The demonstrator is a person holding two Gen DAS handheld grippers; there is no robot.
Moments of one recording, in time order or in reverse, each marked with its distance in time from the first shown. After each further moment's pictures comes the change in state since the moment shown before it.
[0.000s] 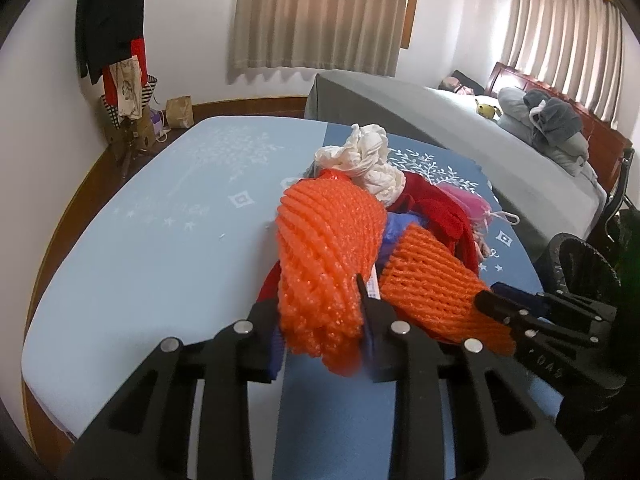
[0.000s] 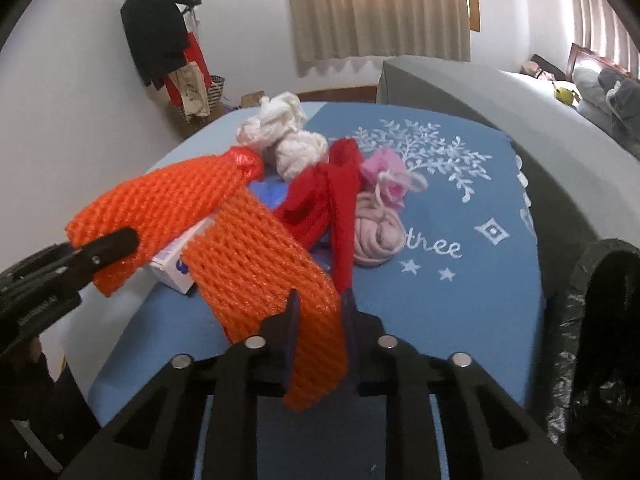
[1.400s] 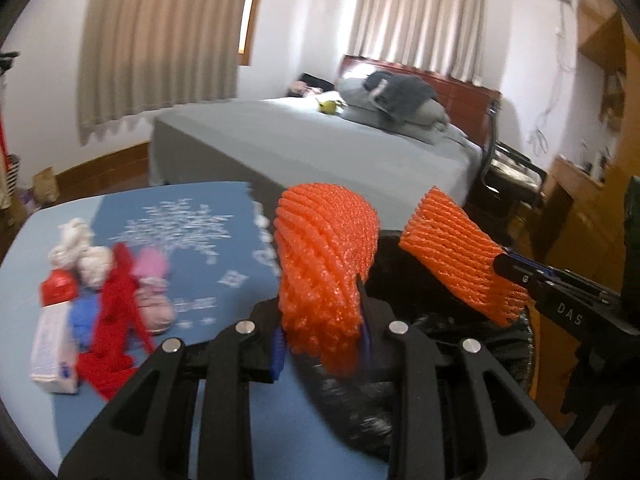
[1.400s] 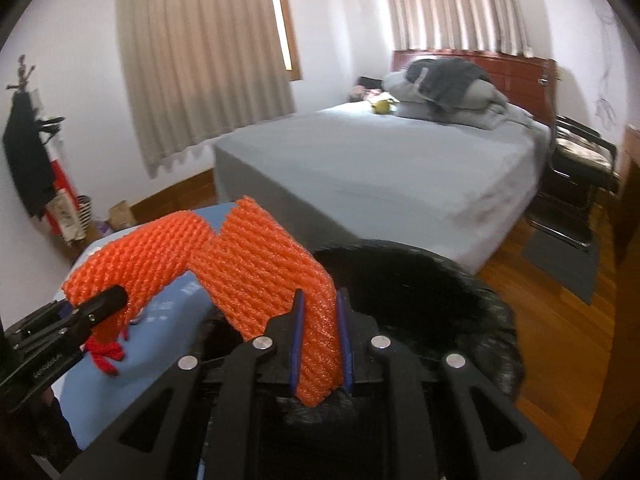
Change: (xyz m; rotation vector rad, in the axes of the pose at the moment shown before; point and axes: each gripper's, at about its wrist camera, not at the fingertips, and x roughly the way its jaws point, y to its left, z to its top) left arm -0.024 -0.253 0.000 0.306 -0.058 -0.438; right arm -0.210 -0.191 -0.053 0.379 -0.243 -0.441
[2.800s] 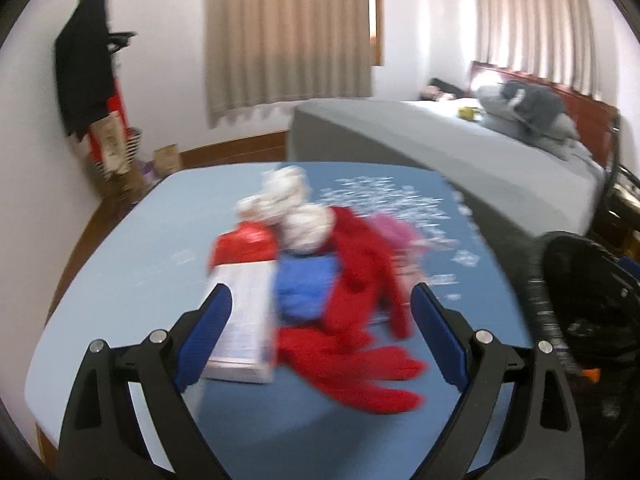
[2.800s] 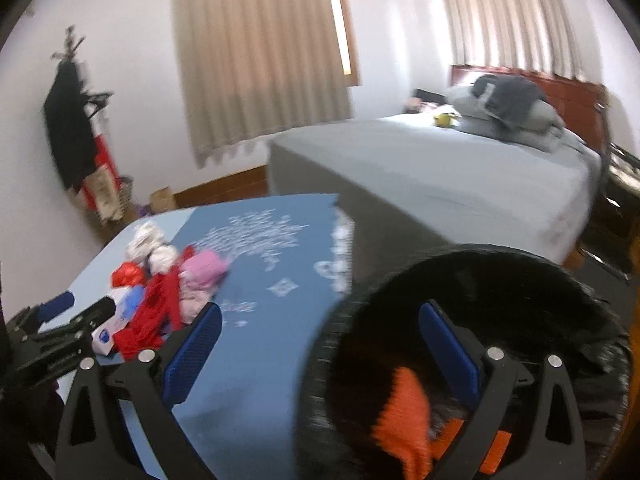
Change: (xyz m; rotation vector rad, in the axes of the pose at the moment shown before) left arm -0.039 0.171 -0.043 -0.162 -0.010 0.498; right arm 0.058 0.133 -0.025 -0.138 -0.041 0.176
